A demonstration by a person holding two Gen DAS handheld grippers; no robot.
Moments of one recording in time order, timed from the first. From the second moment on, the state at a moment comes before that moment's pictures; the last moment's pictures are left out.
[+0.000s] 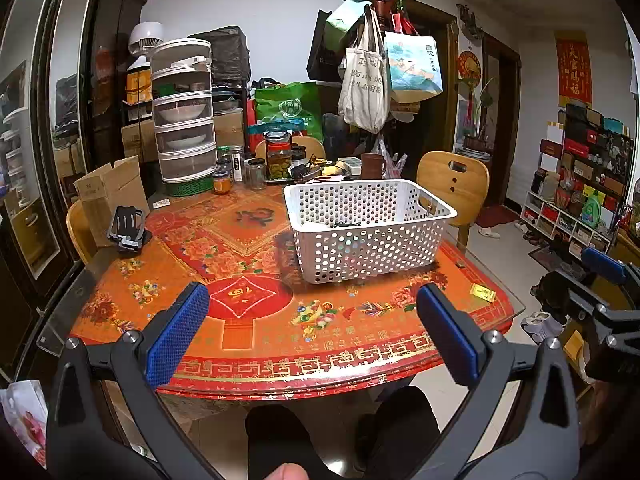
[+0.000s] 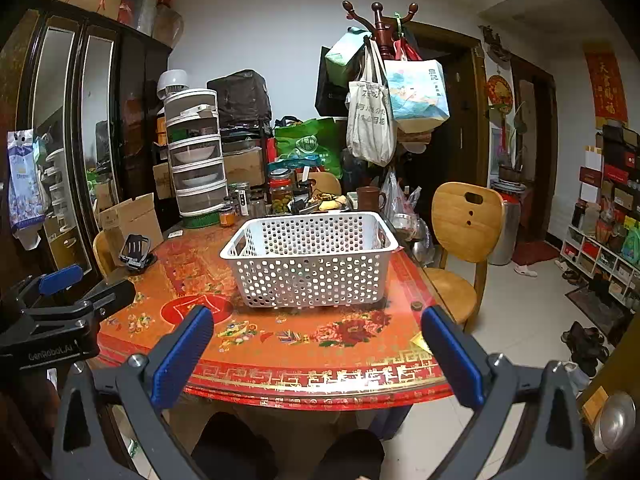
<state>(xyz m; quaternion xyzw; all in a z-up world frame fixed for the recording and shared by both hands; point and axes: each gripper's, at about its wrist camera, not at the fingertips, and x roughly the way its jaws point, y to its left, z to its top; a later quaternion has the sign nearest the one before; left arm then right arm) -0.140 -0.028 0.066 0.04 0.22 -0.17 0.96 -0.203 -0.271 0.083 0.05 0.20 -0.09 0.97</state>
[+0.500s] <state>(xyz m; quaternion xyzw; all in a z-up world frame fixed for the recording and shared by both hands) -0.140 -0.029 0.065 0.04 0.22 -0.17 0.96 -0.203 -0.270 0.083 0.05 0.20 -0.09 0.97</state>
